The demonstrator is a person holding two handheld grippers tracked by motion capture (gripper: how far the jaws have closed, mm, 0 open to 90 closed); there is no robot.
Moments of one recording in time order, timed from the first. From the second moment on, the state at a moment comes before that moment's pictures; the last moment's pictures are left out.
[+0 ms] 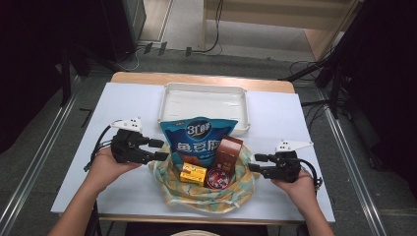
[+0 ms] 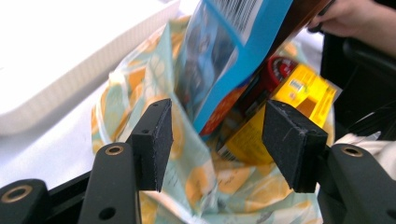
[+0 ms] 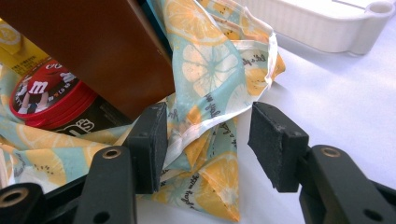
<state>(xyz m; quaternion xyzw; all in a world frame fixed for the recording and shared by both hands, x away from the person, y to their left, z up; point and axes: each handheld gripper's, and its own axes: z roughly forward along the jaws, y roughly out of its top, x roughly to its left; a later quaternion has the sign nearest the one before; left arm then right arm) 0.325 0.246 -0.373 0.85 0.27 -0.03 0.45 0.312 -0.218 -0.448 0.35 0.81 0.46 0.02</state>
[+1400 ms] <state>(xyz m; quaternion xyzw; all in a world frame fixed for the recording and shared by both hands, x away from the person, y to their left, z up) 0.349 0.203 -0.309 0.85 0.24 -0.02 0.48 0.329 -0.209 -0.433 0.35 0.80 0.48 0.08</state>
